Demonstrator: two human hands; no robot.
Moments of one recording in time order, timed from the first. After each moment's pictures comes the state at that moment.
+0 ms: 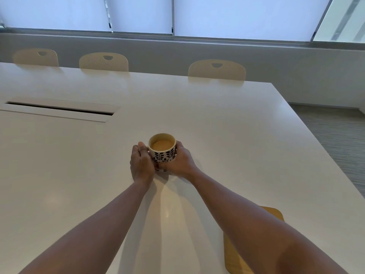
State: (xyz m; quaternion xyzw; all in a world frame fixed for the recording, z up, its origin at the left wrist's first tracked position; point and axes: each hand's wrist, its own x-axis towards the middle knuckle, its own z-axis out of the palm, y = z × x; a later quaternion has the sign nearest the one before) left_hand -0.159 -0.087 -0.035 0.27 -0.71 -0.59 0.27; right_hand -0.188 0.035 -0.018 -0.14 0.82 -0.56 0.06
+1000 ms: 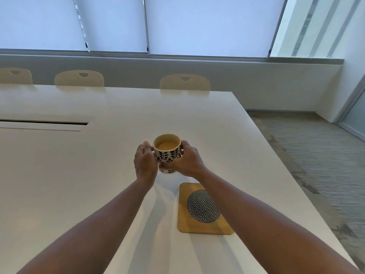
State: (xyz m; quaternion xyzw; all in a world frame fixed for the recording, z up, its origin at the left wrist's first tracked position) left_hand -0.099 0.045 0.022 0.19 -0.67 -0.69 0.21; right_hand -0.120 0.180 0.030 -0.13 0.87 -0.48 -0.05
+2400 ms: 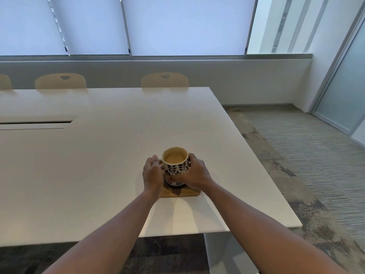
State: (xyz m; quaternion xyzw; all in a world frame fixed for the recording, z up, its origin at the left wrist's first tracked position) left_hand 0.004 0.140 -0.012 0.16 -0.68 -0.71 0.12; right_hand 0.004 0.281 -0.001 -0.05 0.88 -0.47 -0.04
